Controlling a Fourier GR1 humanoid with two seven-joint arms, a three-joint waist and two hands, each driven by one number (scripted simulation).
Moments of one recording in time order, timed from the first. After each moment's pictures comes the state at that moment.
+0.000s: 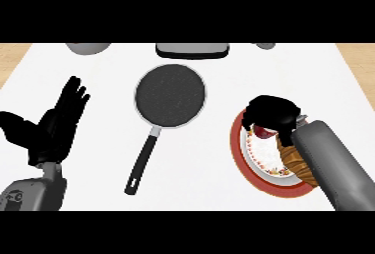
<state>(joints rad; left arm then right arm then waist) -0.17 0.20 0.05 -1.59 0.14 0.11 0.24 -0.61 -0.34 0.30 -0.98 1.40 0.17 -0.79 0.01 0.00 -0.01</state>
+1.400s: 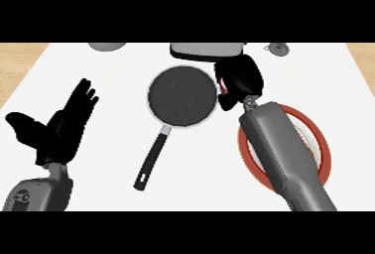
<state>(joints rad) -0.17 0.18 0.03 -1.59 0.13 0.07 0.25 -0.79 -0.01 0.08 -1.01 1.40 0.07 0.14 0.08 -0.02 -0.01</state>
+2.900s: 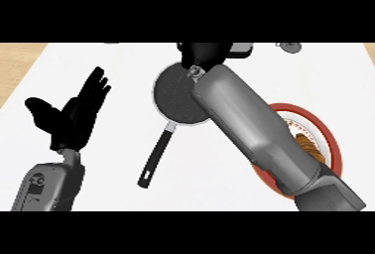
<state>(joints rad) -0.27 0.16 0.01 -1.53 0.11 0.07 0.24 -1.21 -0.01 0.38 -0.82 1.22 -0.10 1.16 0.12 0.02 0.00</state>
